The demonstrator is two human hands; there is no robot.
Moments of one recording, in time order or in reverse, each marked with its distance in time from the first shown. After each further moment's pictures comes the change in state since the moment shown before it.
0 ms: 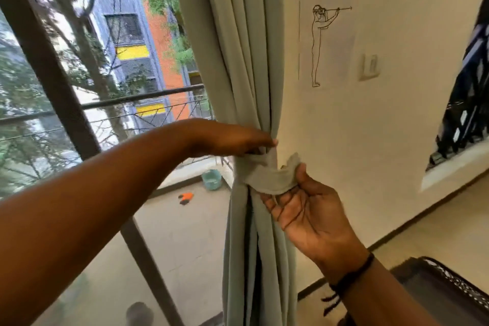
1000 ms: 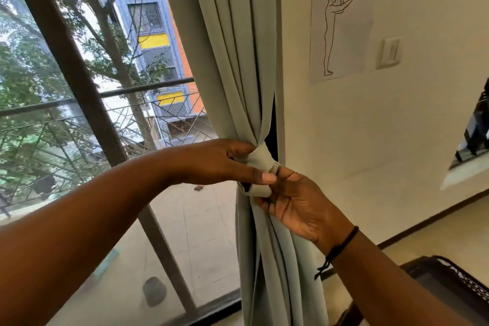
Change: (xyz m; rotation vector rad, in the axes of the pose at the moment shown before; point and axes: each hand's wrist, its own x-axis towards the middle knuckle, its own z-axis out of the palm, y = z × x) left_hand -0.022 -0.032 0.038 -0.072 0.082 0.121; right_hand 0.012 -0.001 -0.016 -0.459 -0.016 0.120
